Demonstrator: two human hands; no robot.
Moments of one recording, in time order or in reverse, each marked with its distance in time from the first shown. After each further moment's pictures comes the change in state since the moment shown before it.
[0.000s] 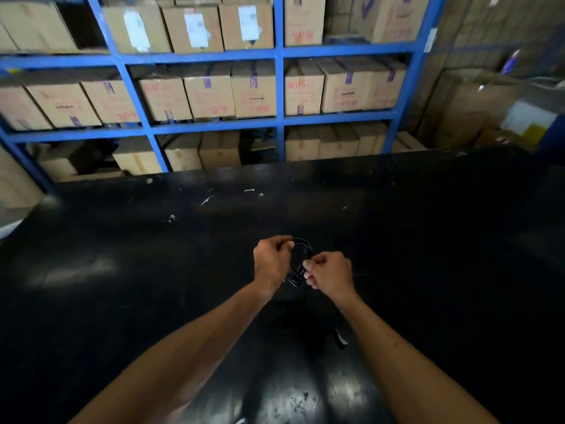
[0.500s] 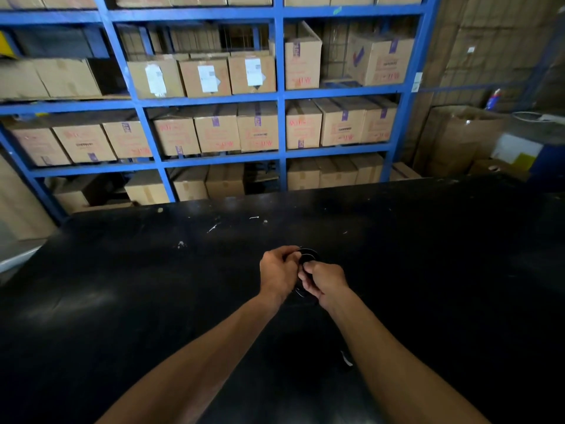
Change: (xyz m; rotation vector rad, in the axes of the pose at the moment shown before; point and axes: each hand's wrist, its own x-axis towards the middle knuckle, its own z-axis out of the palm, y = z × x) left_hand -0.023 0.039 -0.015 -0.135 -0.029 0.054; right_hand -0.025 -0.052 -0.004 0.712 -0.100 0.359
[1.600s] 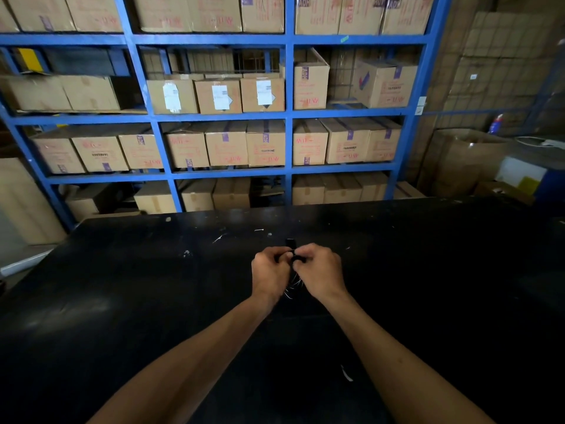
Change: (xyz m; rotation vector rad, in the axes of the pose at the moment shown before) left_hand 0.004 0.015 -0.023 0.032 0.119 0.089; right_hand -0.031 -0.021 0.014 -0.809 0.056 -0.880
